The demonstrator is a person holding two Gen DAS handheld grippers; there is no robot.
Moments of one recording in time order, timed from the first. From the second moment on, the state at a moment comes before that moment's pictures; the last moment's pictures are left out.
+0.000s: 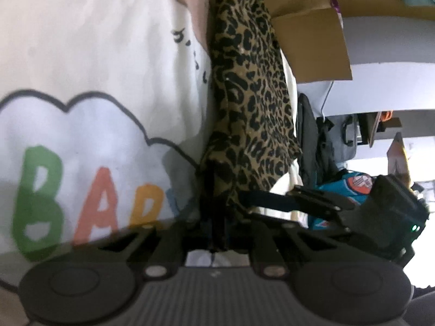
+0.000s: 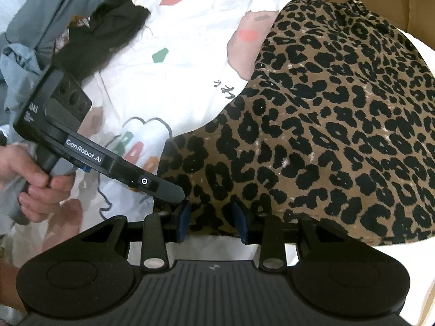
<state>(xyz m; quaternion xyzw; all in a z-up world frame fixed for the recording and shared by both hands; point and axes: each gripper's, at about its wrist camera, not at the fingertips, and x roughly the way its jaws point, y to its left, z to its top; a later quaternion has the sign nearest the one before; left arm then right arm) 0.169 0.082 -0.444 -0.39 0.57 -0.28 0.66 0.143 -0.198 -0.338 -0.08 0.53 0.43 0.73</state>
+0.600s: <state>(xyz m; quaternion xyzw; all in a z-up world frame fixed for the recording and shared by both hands) 0.164 0.063 -0.461 -0.45 0.56 -0.28 0.64 0.192 -0.298 -0.330 0.04 0.52 0.29 0.80</state>
